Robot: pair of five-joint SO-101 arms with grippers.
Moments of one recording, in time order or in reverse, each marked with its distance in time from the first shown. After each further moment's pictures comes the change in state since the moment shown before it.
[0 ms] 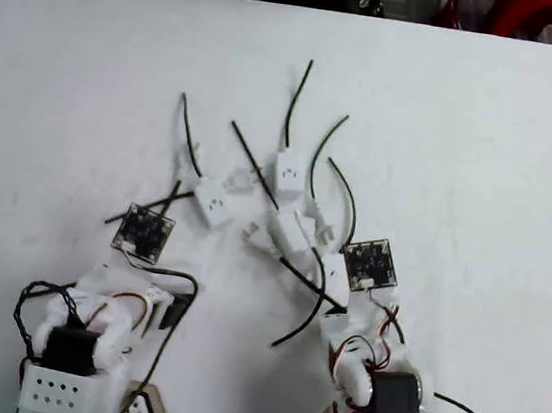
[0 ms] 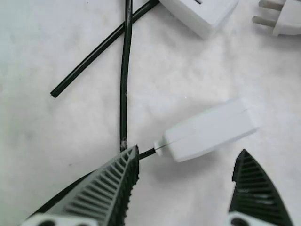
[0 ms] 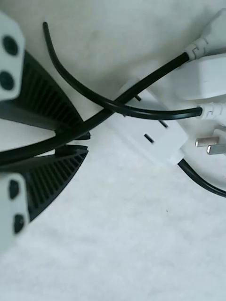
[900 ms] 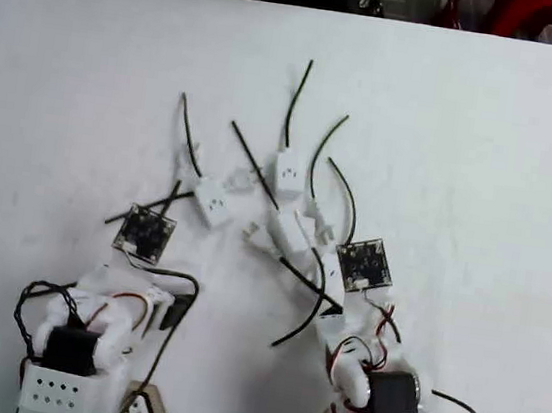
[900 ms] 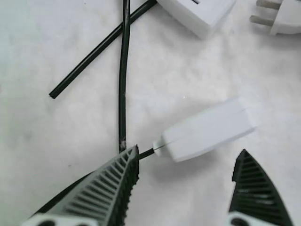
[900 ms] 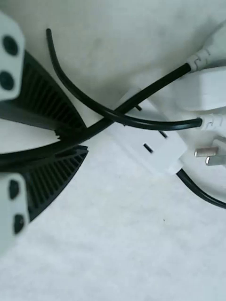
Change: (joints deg) left arm 0.3 0.0 0.0 0.0 -0.4; right arm -1.8 0.0 0.0 0.0 0.0
